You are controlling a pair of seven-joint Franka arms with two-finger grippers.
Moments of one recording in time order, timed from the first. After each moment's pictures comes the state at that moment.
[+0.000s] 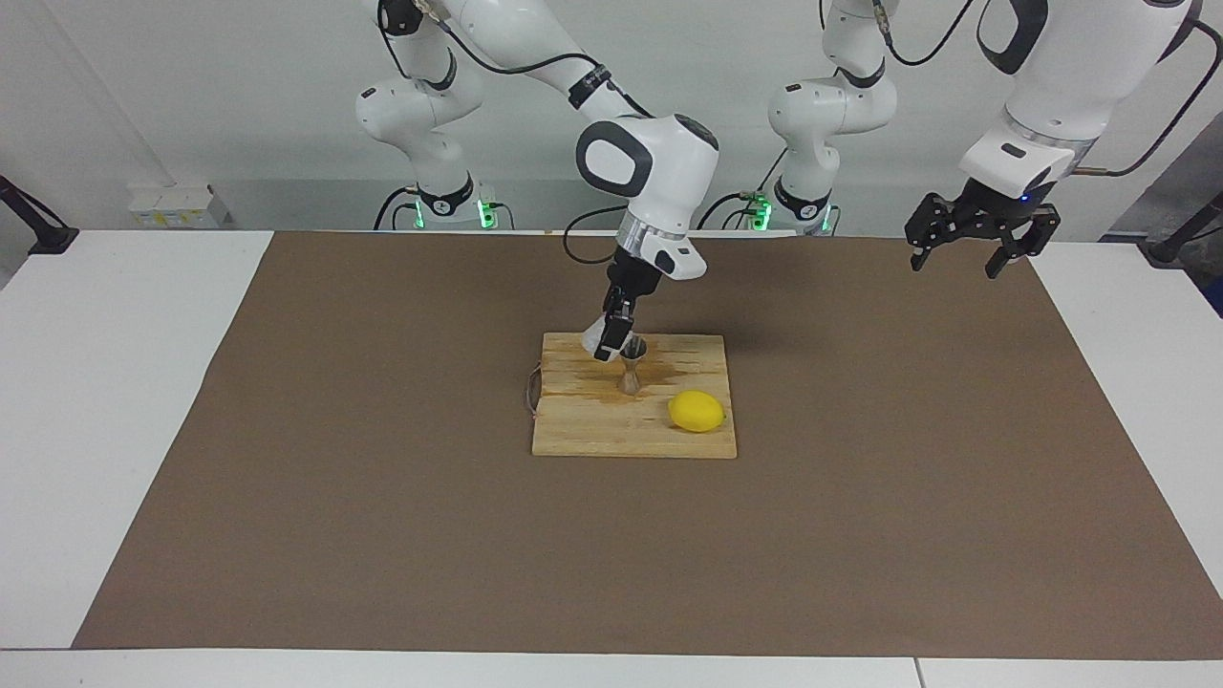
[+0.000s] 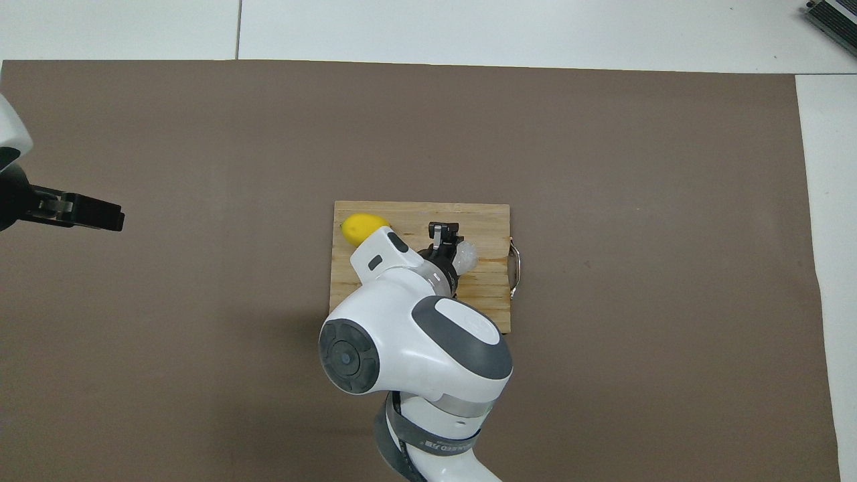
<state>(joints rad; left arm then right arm) 0.08 -0.05 -0.18 -1.63 -0.01 1.62 0.13 0.61 0.28 0.16 -1.78 -0.67 1.99 -0.42</state>
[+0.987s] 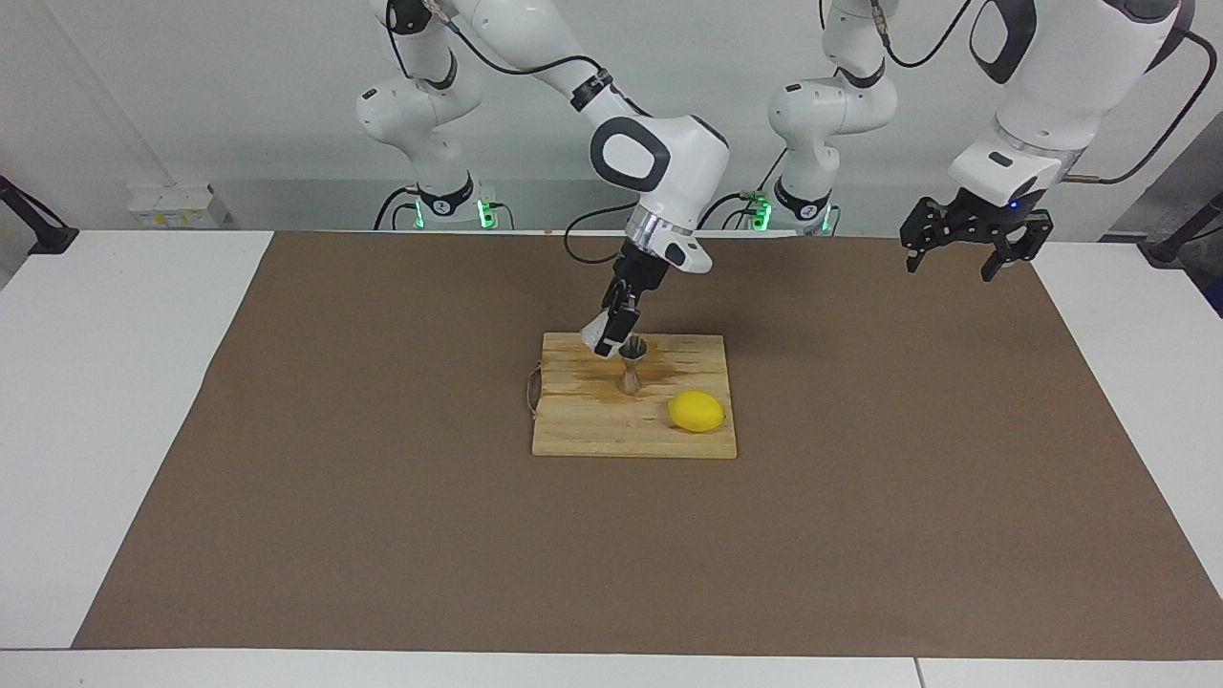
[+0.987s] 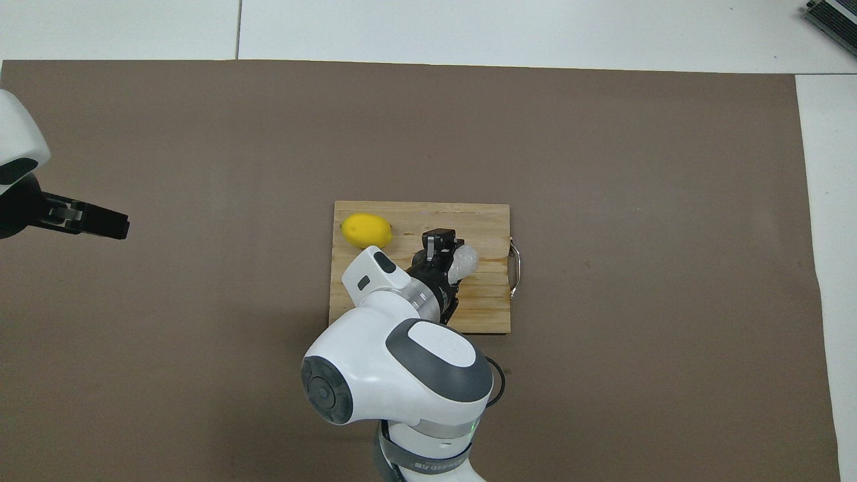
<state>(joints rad) 0.08 -0.05 -0.19 -1.65 0.01 1.62 0.15 0.66 0.28 0.16 -1.81 -0.79 1.95 -0.34</state>
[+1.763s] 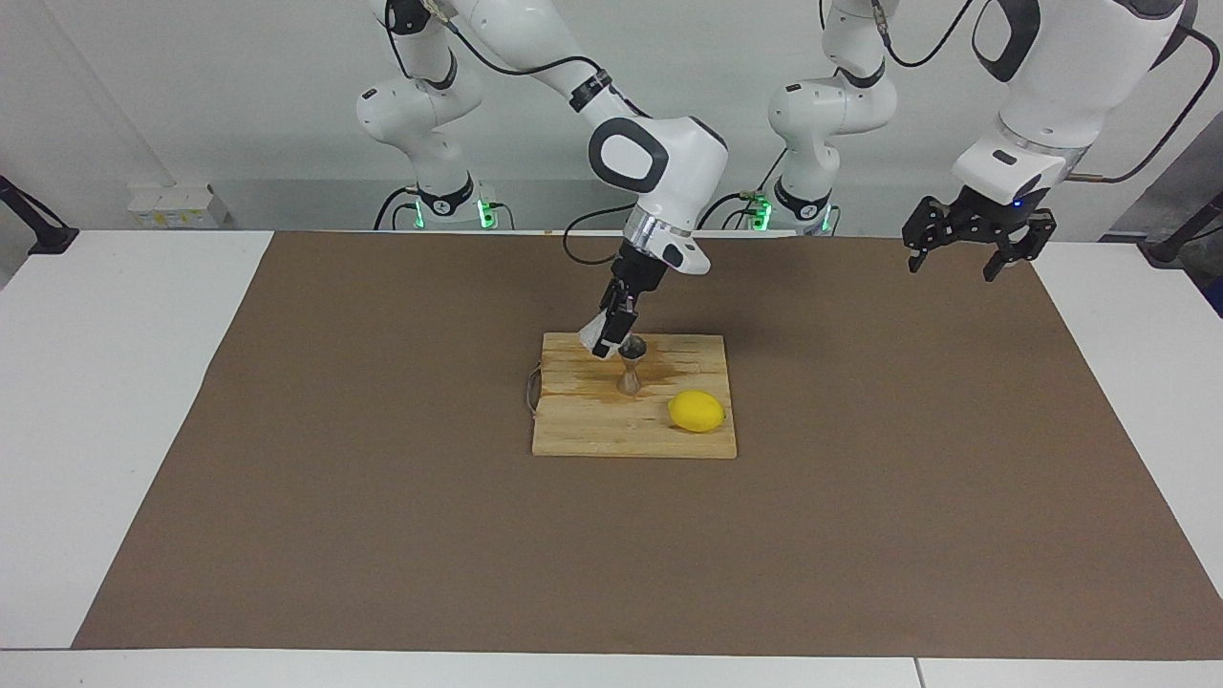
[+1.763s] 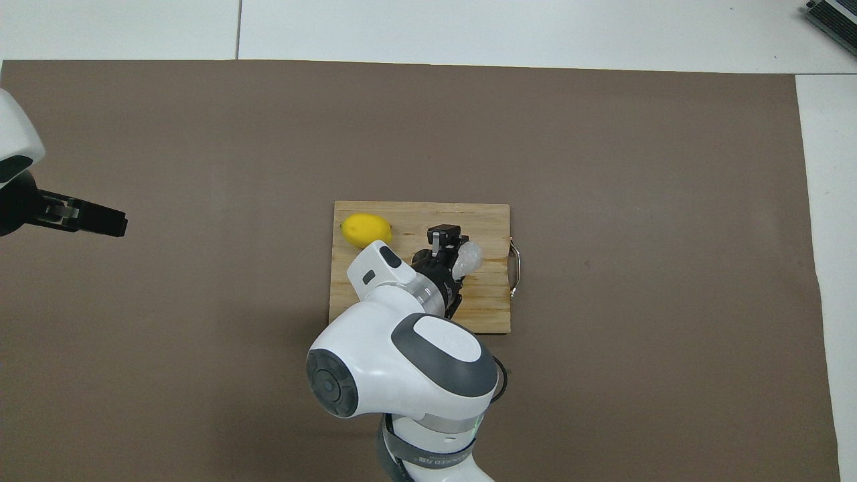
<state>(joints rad) 0.08 -0.05 -0.18 -1.64 0.01 1.63 0.15 0.64 0.28 0.15 -1.81 -0.79 1.95 -0.32</state>
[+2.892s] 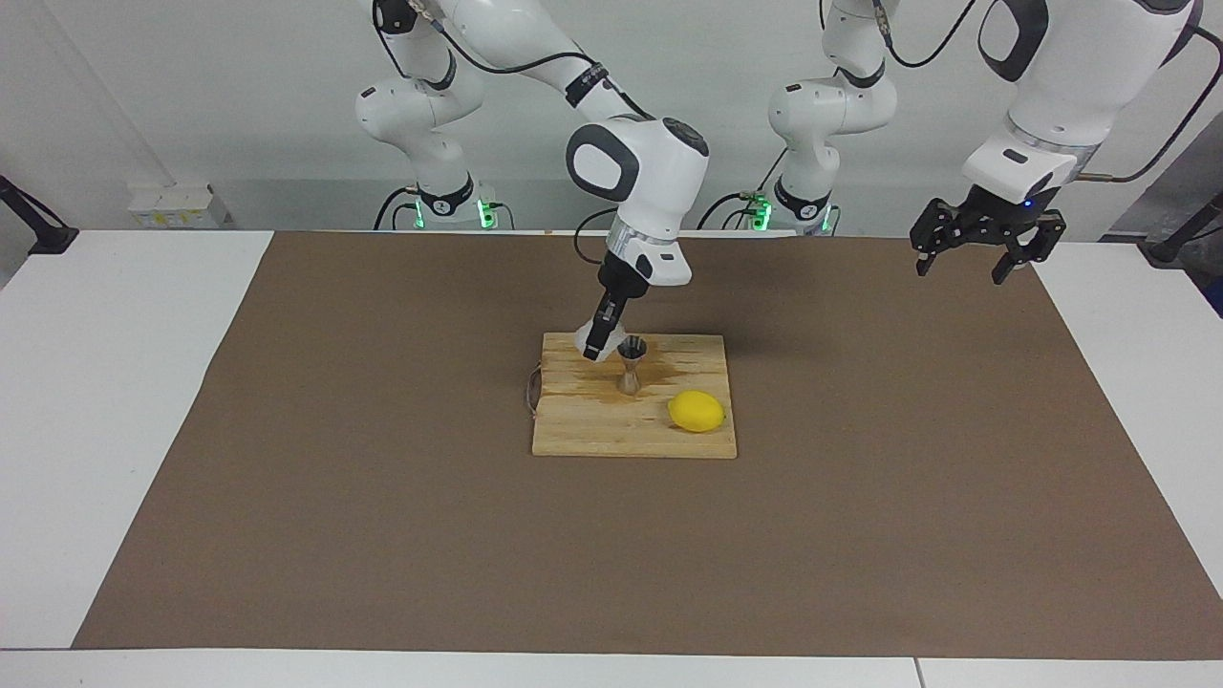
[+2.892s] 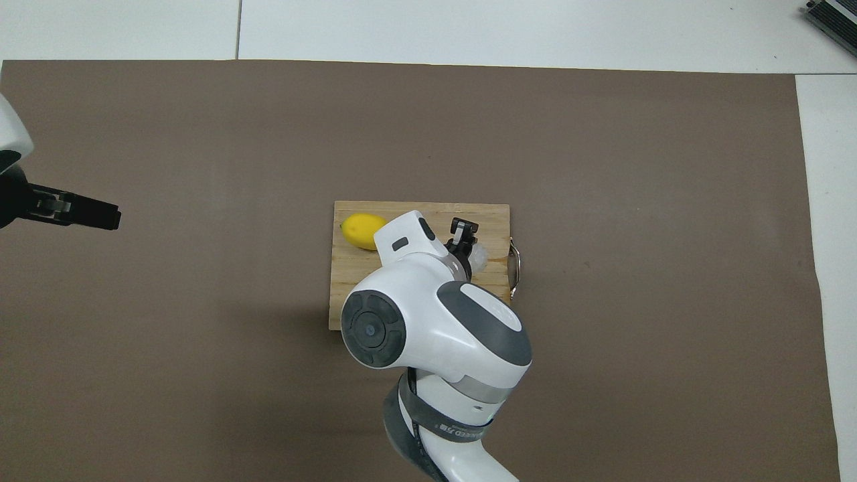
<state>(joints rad) 0.09 -0.05 -0.17 -1.64 0.01 1.65 0.15 0.56 0.26 0.15 -1.78 -0.54 1.99 -0.28</state>
